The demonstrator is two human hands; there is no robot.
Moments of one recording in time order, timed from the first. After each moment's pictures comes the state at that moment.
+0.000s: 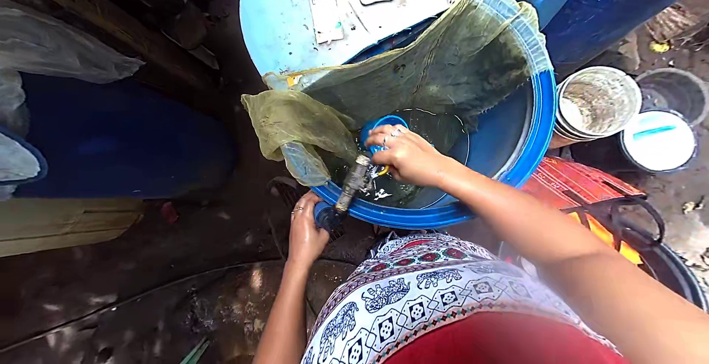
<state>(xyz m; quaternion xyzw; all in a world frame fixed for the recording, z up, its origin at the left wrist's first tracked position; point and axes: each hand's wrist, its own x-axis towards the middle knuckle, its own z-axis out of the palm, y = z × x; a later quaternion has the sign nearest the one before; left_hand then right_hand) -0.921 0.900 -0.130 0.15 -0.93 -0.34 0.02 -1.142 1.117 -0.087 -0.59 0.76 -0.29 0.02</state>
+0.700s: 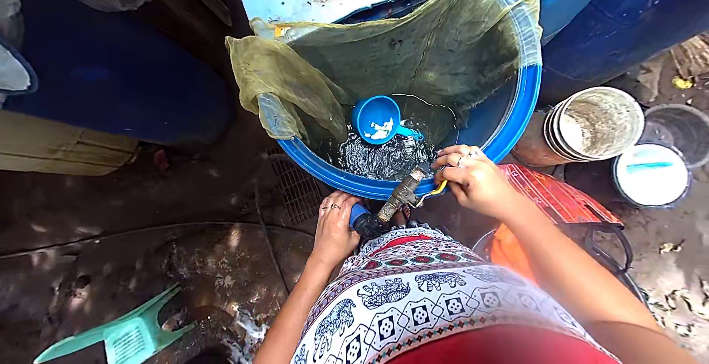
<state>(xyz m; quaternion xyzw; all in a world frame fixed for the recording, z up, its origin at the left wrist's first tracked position) -0.890 1.066 -0.138 0.08 -0.95 -0.29 0.07 -1.107 1.312 -0.095 -0.55 0.78 -0.29 0.04</state>
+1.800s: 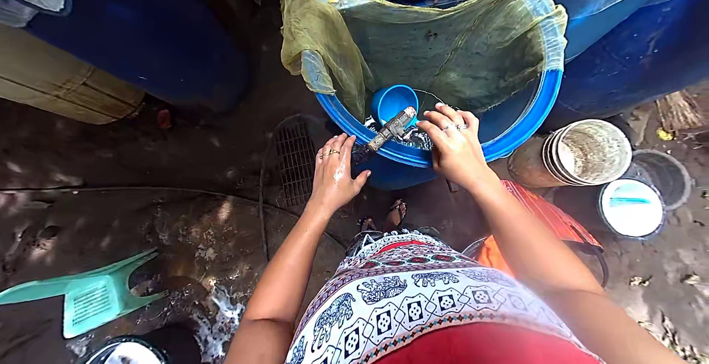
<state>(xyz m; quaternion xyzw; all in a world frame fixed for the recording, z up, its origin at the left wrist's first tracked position) -0.883 1.027 -0.115 0.15 -0.96 -0.24 0.06 -1.067 1.238 -0.093 -0.53 0.82 -0.19 -0.08</state>
